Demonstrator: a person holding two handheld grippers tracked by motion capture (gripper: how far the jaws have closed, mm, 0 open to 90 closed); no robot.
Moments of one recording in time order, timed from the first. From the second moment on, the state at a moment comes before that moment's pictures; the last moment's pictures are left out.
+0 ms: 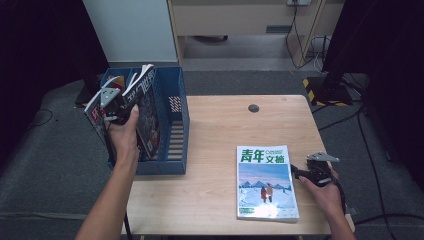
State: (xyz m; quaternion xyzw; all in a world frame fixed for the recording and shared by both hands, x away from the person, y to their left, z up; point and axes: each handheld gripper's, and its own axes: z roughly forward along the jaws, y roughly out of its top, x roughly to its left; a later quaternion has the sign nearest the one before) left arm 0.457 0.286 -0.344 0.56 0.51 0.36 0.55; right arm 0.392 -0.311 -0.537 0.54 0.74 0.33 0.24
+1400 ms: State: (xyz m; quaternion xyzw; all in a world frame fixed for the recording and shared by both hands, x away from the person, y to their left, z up) left arm 0.450 0.289 -0.364 0.58 0.53 0.33 0.52; right arm 0.392 -0.310 -0.537 0.54 0.74 0.33 0.24
